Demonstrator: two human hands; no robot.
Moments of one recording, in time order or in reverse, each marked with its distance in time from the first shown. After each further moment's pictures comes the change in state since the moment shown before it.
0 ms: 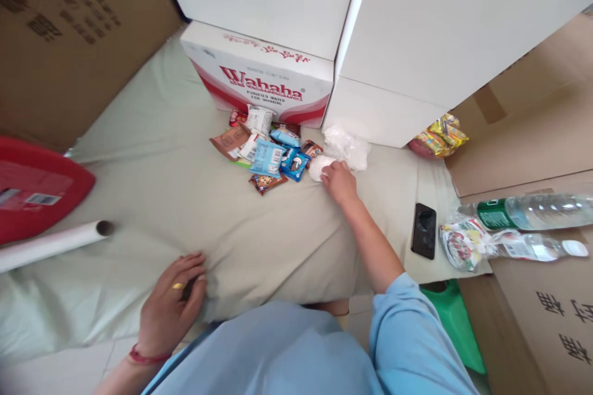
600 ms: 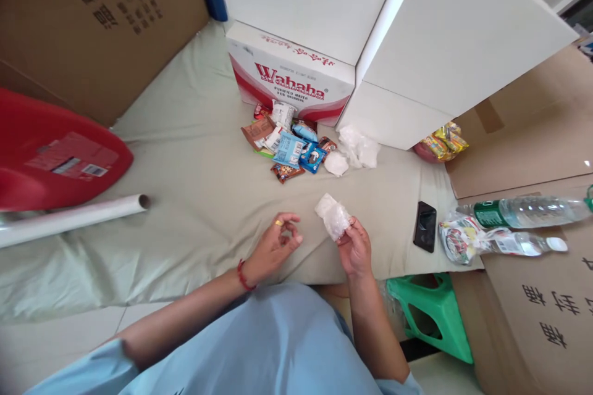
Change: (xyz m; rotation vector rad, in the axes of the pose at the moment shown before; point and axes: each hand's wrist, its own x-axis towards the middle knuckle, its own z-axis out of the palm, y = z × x) left_hand 0.069 0.101 0.050 -0.965 -0.426 -0.359; right_hand -0.167 -0.093 -0.004 1.426 0.298 0.698
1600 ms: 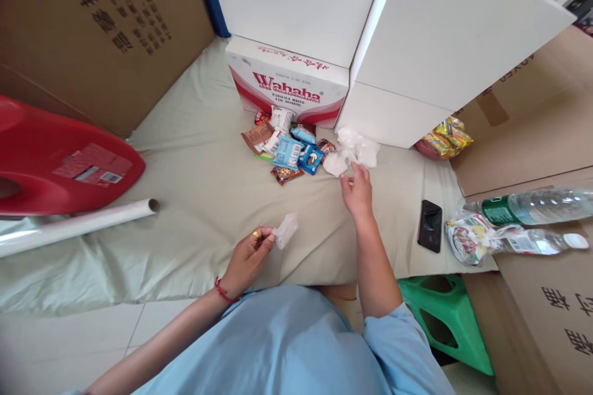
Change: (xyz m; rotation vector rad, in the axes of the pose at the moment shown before) left_hand -0.026 -0.020 -0.029 0.148 0.160 -0.143; right_hand 0.124 -0.037 0.014 -0.920 0.002 -0.607
